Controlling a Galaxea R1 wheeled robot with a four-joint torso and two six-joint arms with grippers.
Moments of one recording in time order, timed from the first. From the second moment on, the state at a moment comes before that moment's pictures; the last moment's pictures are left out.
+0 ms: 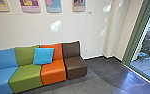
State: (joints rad) left arm 1.51 2.95 -2.55 0.08 0.00 -0.10; right arm -1.55 2.93 -2.50 0.04 -0.05 -0.17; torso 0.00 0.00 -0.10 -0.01
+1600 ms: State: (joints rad) left arm 1.51 2.94 -2.55 0.07 0.00 -0.10; right arm -1.55 2.93 -2.50 0.04 -0.05 -0.17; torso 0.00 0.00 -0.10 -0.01
